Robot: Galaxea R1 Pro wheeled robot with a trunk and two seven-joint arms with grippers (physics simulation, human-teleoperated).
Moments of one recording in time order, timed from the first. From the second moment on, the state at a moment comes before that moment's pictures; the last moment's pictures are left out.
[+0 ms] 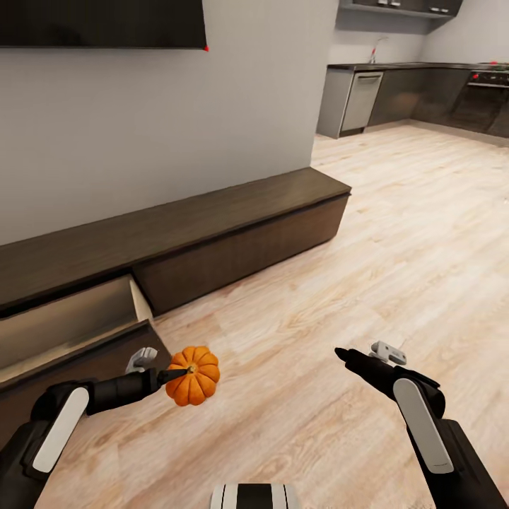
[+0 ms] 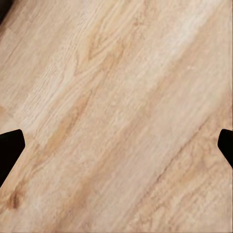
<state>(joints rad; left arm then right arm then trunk) -0.37 0.27 0.06 -1.31 0.61 0.98 -0.54 -0.36 -0.10 -0.03 -1.54 -0.77 0.77 -0.42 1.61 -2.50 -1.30</state>
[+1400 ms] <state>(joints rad) -0.37 0.28 0.03 -1.31 0.69 0.99 -0.54 -0.36 -0.10 -0.19 -1.53 -0.94 0.75 -0.40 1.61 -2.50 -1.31</state>
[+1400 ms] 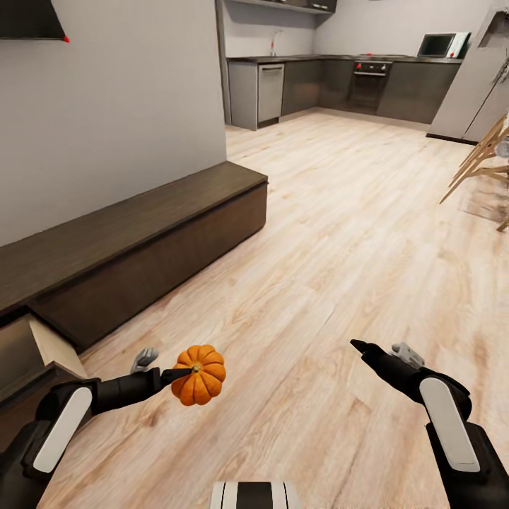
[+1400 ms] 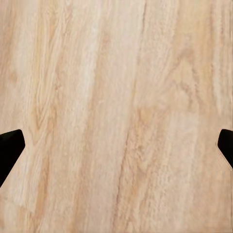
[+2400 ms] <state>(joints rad) -0.37 0.28 0.02 -1.31 0.69 0.99 -0.54 -0.36 -0.10 -0.34 -1.50 -0.95 0.74 -0.40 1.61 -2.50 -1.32</state>
